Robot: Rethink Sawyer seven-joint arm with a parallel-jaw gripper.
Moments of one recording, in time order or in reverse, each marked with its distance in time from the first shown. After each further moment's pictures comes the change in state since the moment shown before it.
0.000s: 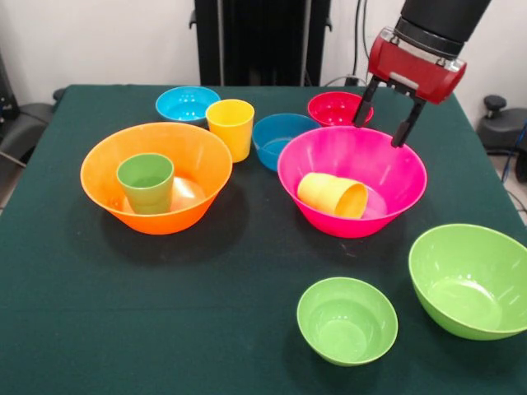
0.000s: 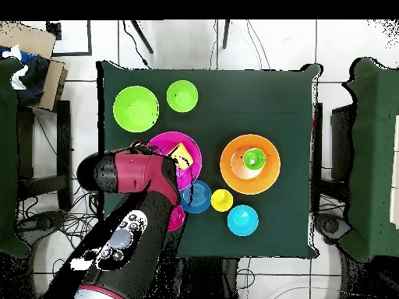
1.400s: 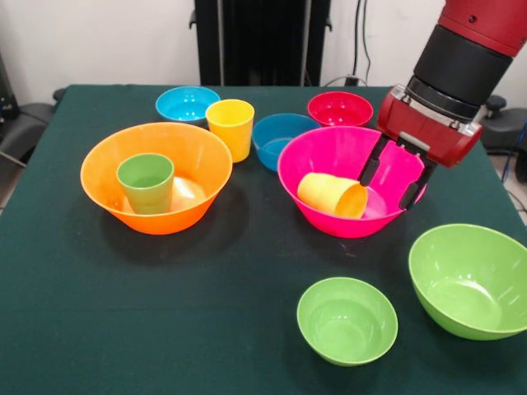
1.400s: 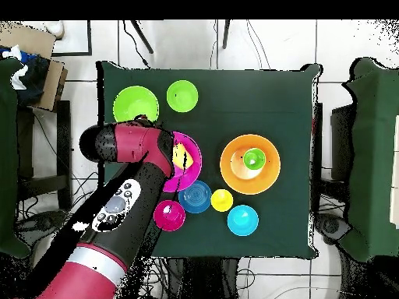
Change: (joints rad) arm 0.014 0.216 -0.110 -0.236 0.175 0.027 0.000
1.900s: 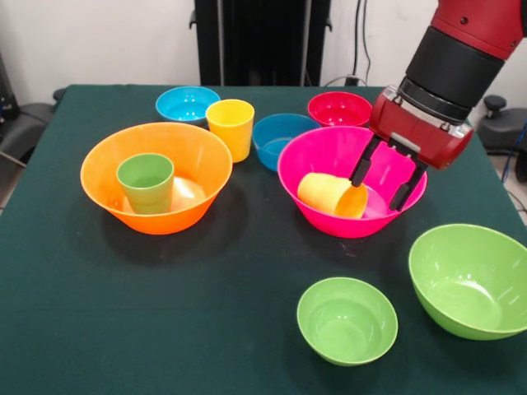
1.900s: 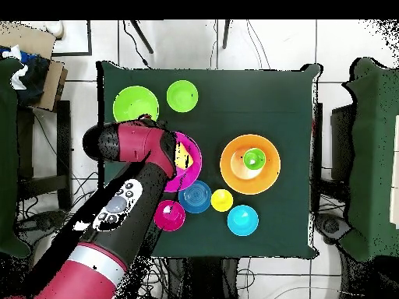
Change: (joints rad) arm 0.001 0.017 -0.025 -0.001 0.025 0.000 0.000
